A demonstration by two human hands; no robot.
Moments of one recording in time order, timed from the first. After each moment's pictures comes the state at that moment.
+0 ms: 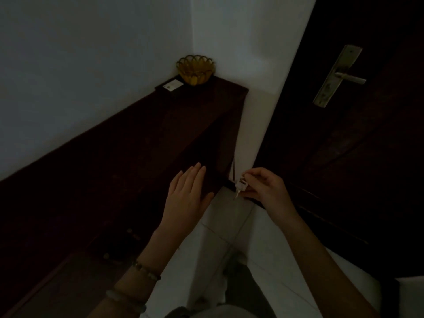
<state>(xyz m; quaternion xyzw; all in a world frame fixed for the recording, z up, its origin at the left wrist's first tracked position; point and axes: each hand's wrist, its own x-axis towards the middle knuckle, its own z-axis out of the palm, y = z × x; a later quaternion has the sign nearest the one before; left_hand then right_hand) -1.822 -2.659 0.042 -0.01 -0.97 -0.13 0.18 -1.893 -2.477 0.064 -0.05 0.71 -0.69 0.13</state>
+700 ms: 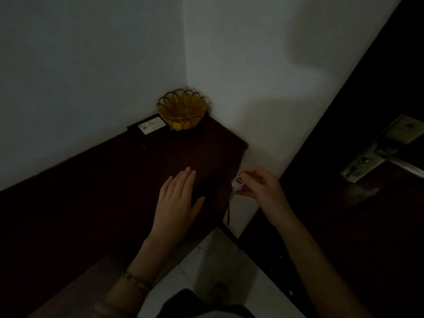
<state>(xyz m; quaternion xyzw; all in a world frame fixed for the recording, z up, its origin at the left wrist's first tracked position) -2.140 -2.650 0.046 0.13 -0.97 -0.11 0.16 -2.253 -2.486 0.080 -0.13 0.68 -0.70 0.21</state>
